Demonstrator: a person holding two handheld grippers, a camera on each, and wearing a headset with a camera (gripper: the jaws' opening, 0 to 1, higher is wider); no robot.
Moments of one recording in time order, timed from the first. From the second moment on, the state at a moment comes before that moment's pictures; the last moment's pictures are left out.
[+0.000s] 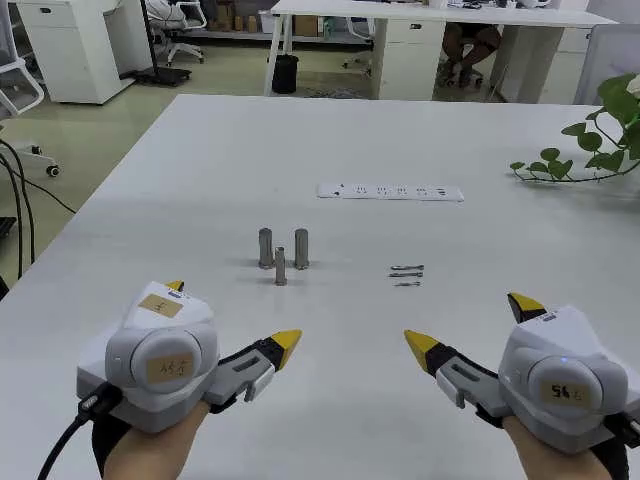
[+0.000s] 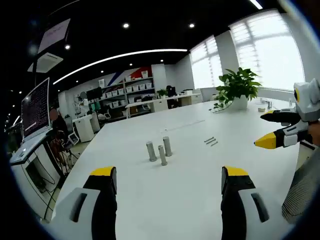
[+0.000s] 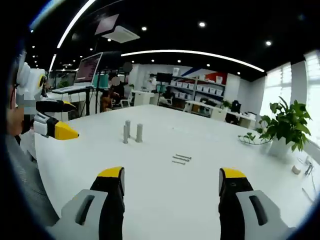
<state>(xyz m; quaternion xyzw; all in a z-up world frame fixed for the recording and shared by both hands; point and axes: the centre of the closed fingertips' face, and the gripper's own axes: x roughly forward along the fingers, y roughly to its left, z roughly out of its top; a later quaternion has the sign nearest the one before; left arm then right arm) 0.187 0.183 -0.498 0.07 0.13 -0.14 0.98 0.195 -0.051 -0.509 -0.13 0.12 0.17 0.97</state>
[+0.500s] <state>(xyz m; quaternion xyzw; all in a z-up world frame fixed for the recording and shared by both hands) 0.188 0.180 -0.497 0.08 0.12 -0.15 0.98 0.195 -0.048 -0.508 -0.12 0.12 0.17 0.97</state>
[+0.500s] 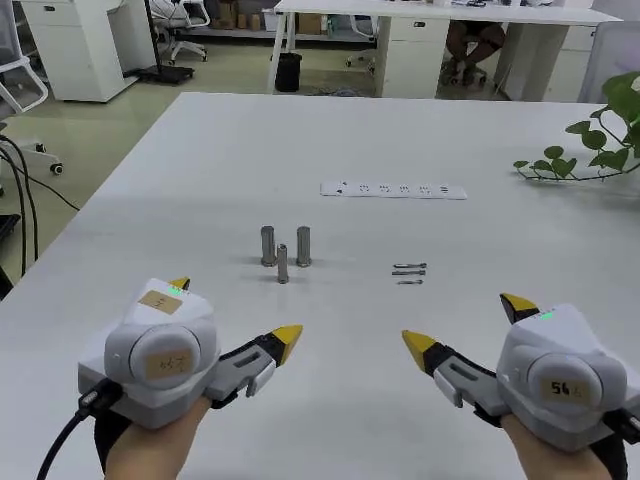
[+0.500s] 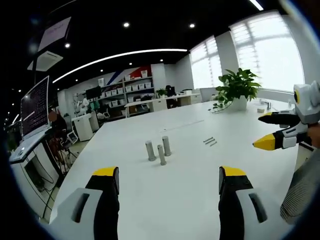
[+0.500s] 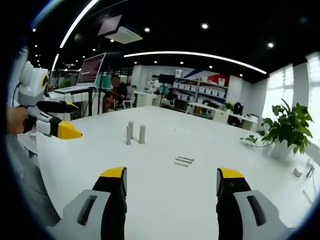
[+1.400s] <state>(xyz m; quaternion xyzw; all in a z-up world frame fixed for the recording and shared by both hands) 0.187 0.183 -0.497 0.08 0.13 -0.14 0.98 0.195 -0.049 -0.510 -0.11 0.13 0.17 0.97</state>
